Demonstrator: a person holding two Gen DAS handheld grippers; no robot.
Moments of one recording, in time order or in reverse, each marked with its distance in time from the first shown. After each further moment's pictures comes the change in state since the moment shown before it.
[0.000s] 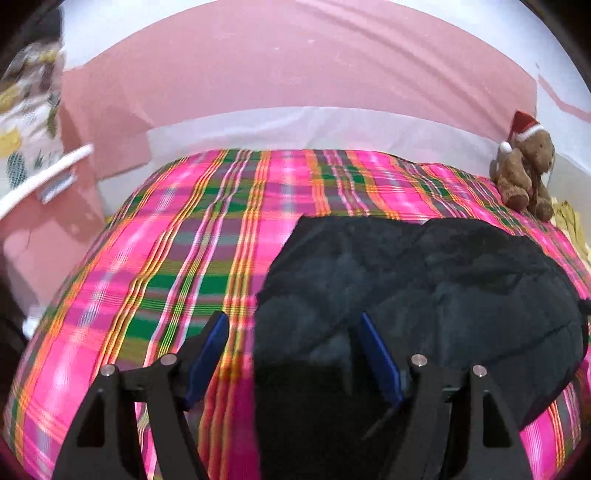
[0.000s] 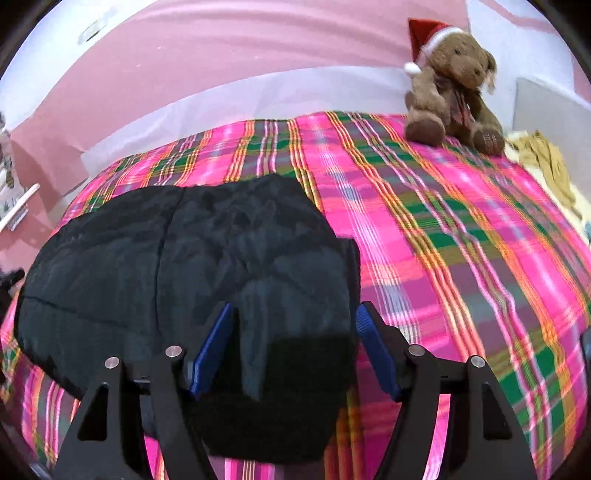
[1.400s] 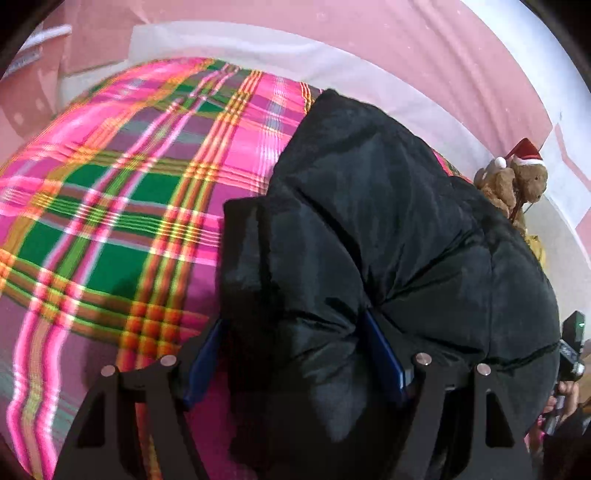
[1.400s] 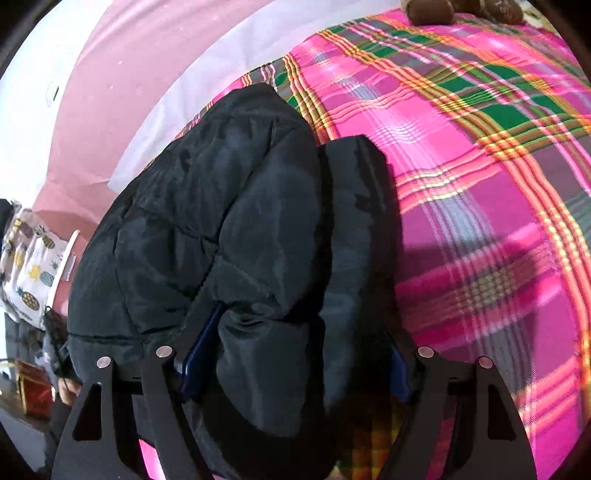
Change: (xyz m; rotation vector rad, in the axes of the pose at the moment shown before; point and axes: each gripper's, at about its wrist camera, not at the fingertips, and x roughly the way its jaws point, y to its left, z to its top) left arm 0.086 0.018 -0.030 -0.223 0.229 -0.274; right arm 0.090 -0.036 0.005 0.233 0.236 0.330
